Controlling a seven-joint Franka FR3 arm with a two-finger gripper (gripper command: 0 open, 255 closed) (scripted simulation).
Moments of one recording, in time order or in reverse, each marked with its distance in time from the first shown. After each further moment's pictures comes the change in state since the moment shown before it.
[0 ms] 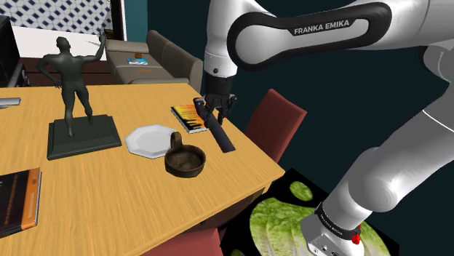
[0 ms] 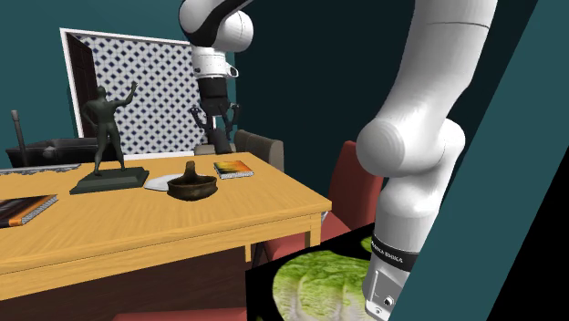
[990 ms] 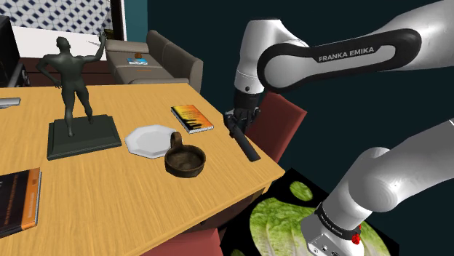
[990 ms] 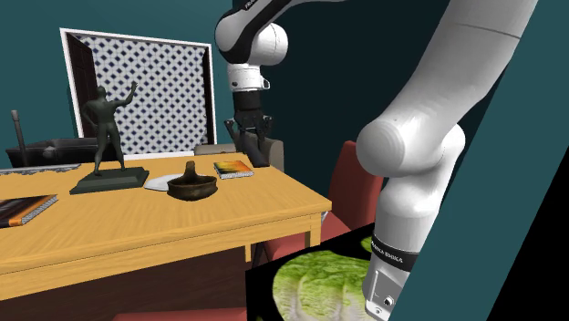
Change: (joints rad) arm -0.001 -0.239 -0.106 -0.316 0.071 0.092 -0.161
